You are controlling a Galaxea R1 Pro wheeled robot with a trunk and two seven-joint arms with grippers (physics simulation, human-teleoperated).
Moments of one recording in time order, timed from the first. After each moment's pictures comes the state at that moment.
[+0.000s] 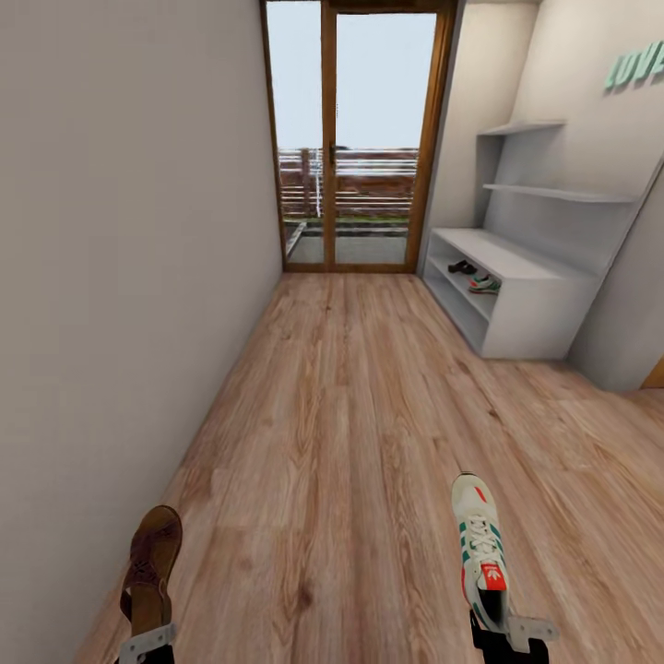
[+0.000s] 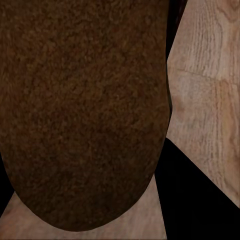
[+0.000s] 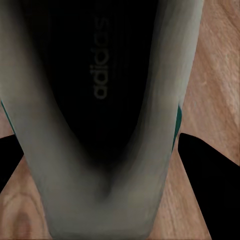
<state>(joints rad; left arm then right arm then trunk) -0.23 0.03 0.54 -0.39 -0.14 -0.46 -0.22 -0.36 -0.10 -0.16 -0.16 0.07 -0.58 -0.04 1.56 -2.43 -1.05</state>
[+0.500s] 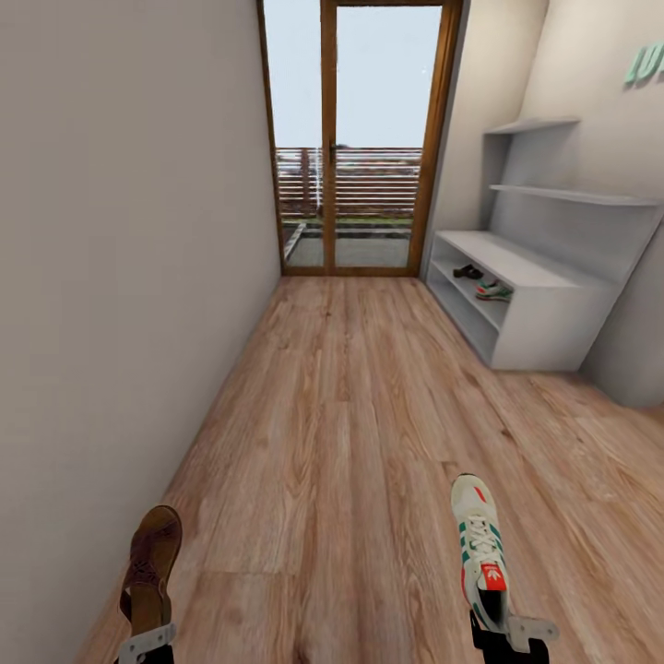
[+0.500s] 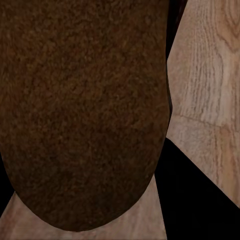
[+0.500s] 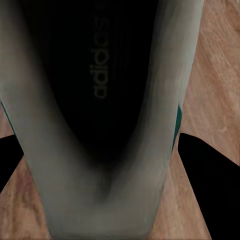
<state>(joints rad) -0.23 0.04 0.54 -0.39 -0.14 -0.46 -0.22 -0.36 -0.10 -0.16 -0.15 0.07 -0.58 -0.04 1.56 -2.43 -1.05</state>
